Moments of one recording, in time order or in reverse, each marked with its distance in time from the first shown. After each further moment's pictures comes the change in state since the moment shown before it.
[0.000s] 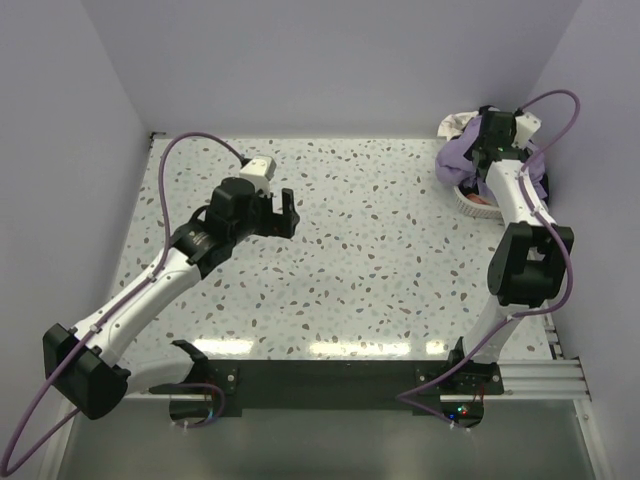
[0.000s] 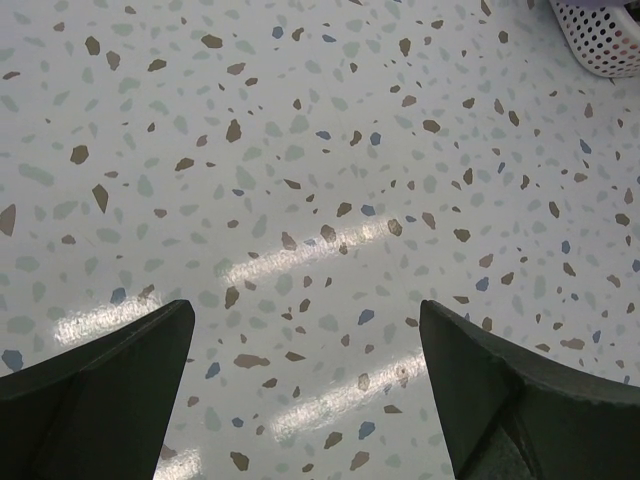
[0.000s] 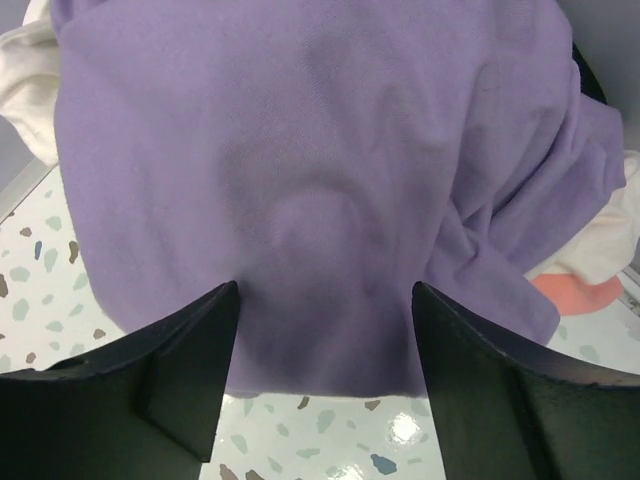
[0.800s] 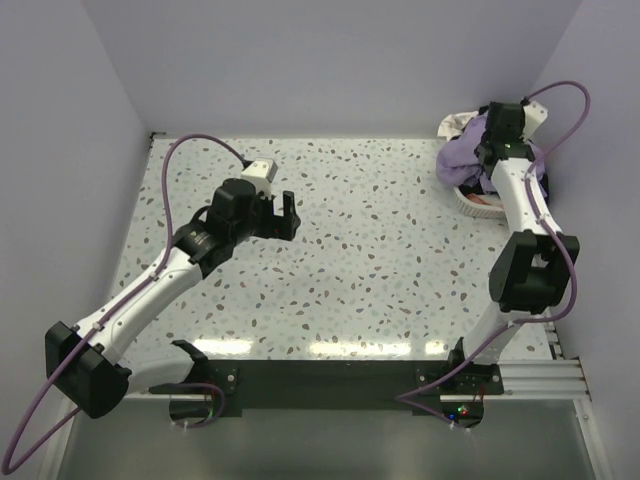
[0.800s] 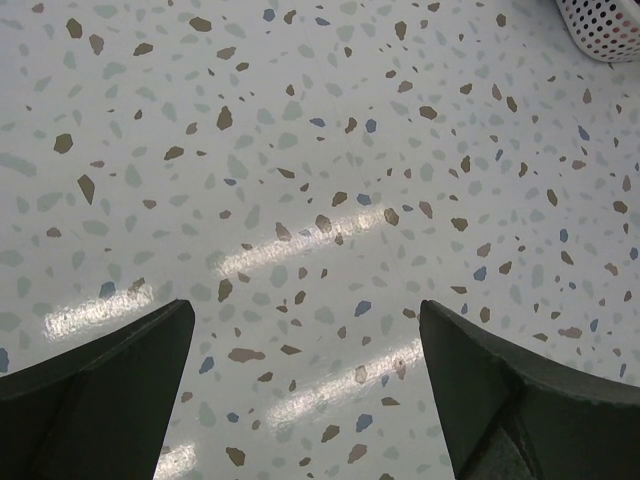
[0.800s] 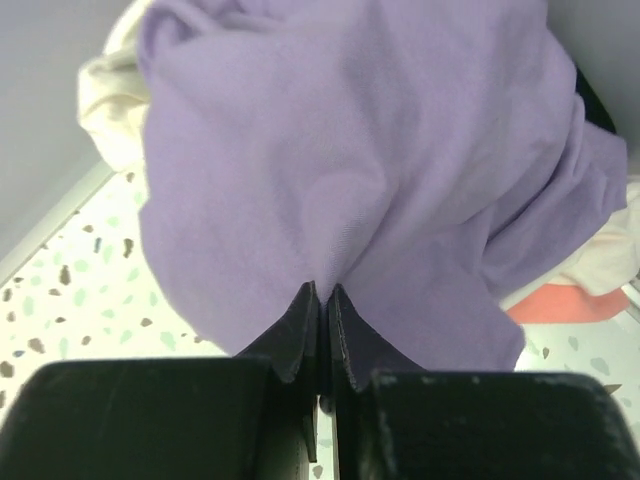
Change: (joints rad) left arm 0.009 0.008 -0.015 0.002 0.030 -0.002; right arm -0.004 -0.031 0.024 -0.008 -0.049 -0.008
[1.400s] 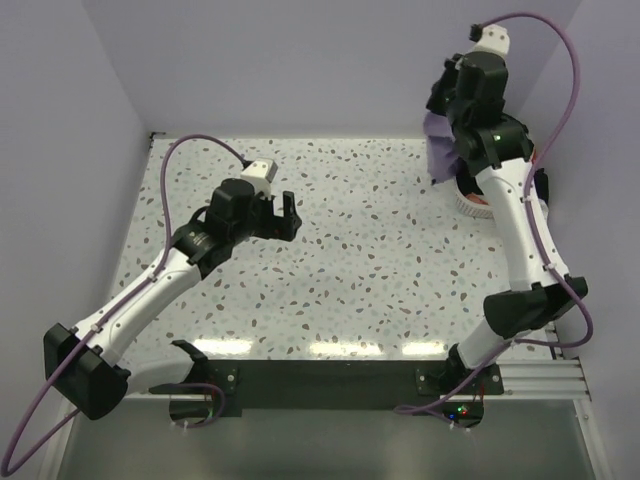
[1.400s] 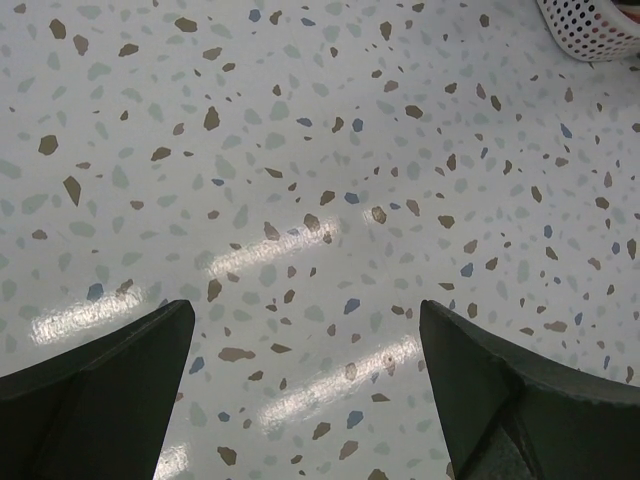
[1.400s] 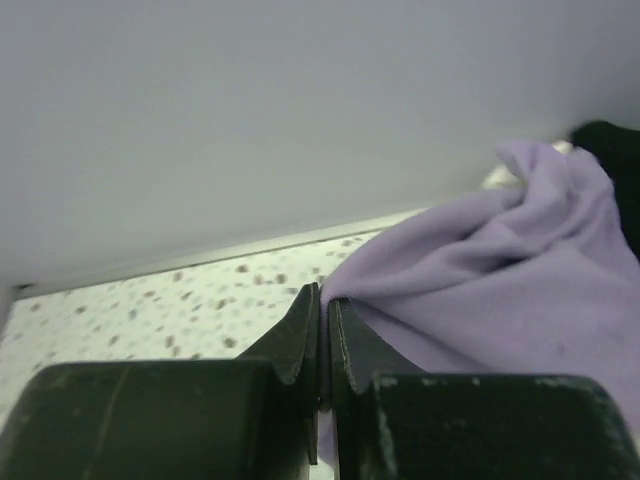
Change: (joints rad) left arm 0.000 -0.005 0.000 0.001 0.025 -0.006; right arm 0.308 -0.171 0.362 -0.094 -0.148 -0.171
